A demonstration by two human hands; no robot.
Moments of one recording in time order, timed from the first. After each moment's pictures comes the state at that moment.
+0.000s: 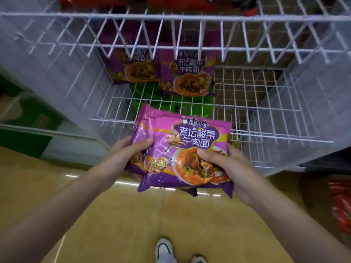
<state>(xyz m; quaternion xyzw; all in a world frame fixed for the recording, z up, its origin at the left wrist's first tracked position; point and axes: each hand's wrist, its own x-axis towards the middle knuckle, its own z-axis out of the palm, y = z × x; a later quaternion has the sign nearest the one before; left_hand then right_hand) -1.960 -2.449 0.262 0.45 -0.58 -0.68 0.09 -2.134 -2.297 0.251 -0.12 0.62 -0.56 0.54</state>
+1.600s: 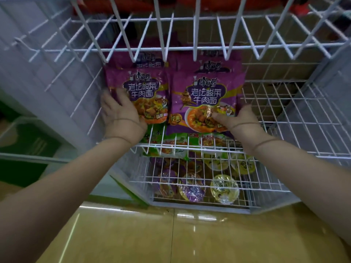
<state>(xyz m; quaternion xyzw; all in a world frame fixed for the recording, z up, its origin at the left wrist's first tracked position) -2.016 -2.580 0.228 0.54 -0.82 -0.09 0.16 -2.206 -2.438 0.207 -0.18 0.83 -0.48 0.23</state>
